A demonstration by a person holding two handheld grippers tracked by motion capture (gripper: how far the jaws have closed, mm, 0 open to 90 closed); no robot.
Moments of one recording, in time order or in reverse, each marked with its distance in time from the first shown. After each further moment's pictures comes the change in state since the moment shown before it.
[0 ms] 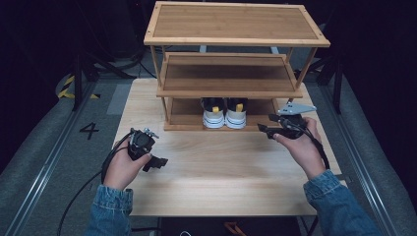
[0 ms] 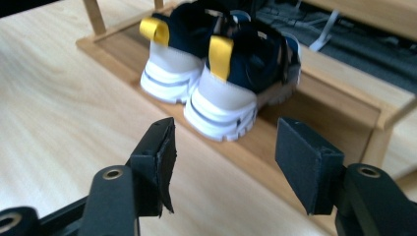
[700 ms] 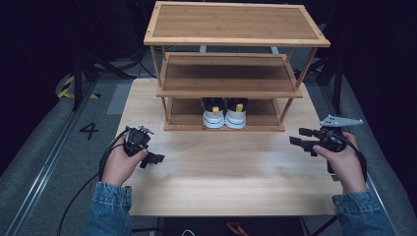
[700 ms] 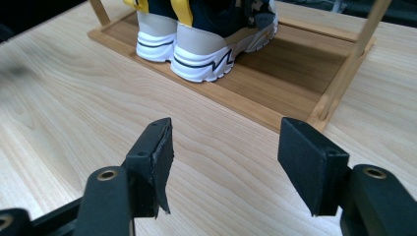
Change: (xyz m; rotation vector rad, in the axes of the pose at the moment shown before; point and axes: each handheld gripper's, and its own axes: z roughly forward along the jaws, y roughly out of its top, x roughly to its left) left arm 0.017 -0.004 0.001 -0.021 0.001 -0.070; right arm -0.055 -0.064 -0.061 -0.014 0.089 0.162
